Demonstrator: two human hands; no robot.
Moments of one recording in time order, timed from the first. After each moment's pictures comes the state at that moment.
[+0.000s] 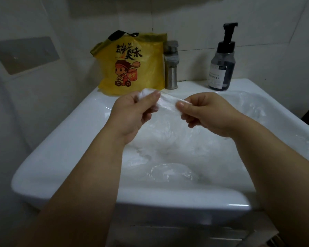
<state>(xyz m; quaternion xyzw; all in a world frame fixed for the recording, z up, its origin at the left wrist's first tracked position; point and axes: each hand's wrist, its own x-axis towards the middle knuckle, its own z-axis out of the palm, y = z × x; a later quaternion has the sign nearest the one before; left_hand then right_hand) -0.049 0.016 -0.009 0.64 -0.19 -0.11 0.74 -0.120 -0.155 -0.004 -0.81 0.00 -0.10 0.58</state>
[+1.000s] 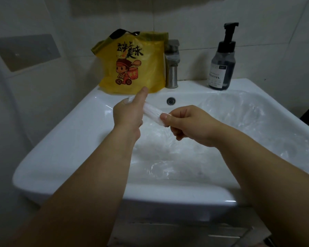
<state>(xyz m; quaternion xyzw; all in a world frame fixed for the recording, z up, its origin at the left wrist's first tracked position) -0.039 0.001 -0.018 0.69 0.04 0.02 0.72 -0.114 -0.126 -0.022 -0.82 0.00 -0.03 0.57</state>
